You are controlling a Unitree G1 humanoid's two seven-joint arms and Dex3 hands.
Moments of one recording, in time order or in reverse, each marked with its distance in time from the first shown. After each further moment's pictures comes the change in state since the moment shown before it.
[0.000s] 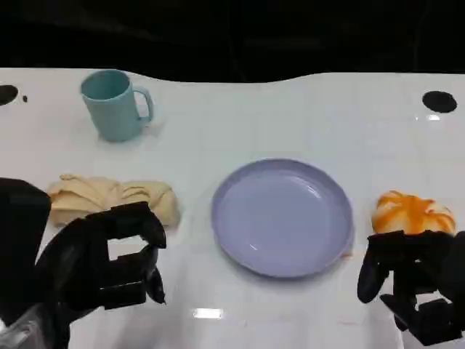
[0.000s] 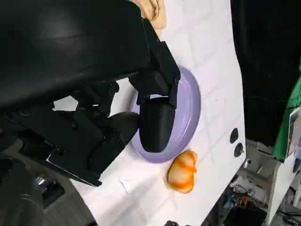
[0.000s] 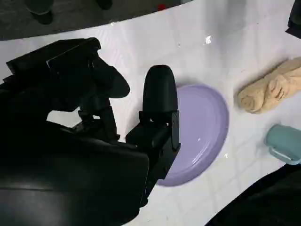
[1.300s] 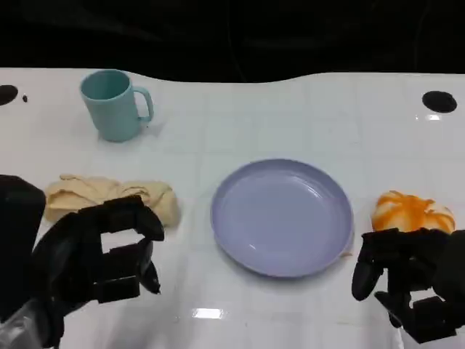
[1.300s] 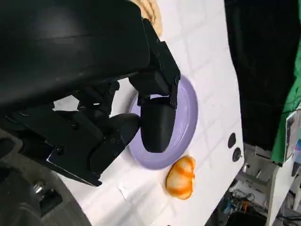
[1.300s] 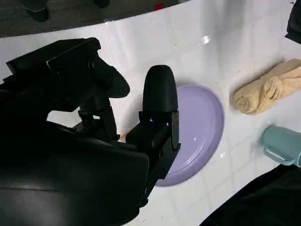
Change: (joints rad) left arm -0.009 0.024 0.001 0.018 0.030 -0.061 -0.001; right arm -0.014 0.013 0.015 0.008 -0.002 -0.018 -0.009
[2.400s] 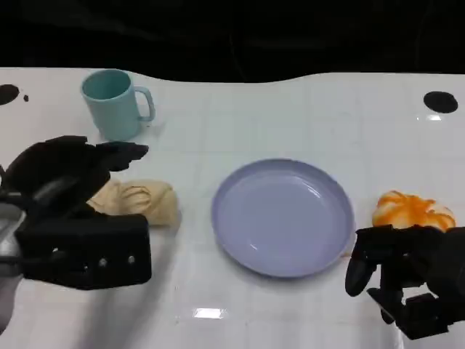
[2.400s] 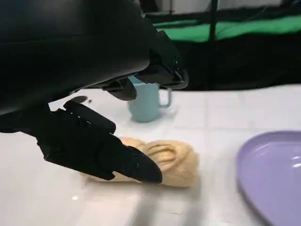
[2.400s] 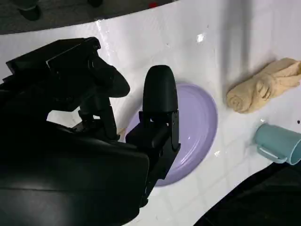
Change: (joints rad) left arm -0.298 0.346 -0.363 0.378 1.086 -0.668 -0.040; right arm -0.016 0.022 0.016 0.008 0.000 0.003 -0.017
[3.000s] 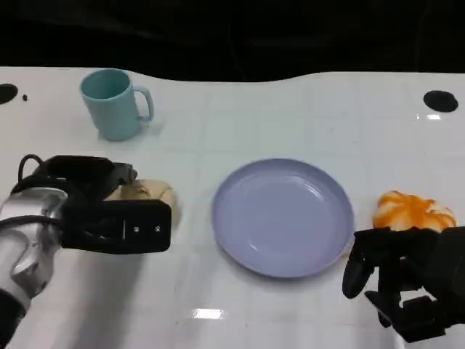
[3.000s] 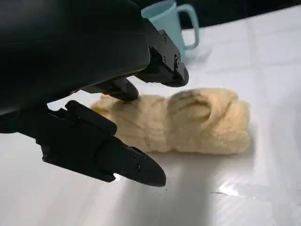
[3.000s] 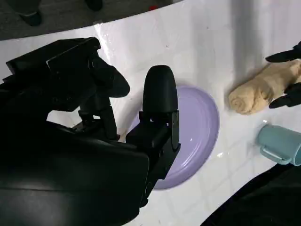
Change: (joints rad) left arm -0.299 -0.155 -0.194 0.675 0.104 -0.063 0.045; right arm 0.002 0.009 0.014 -0.027 -0.004 0.049 -0.008
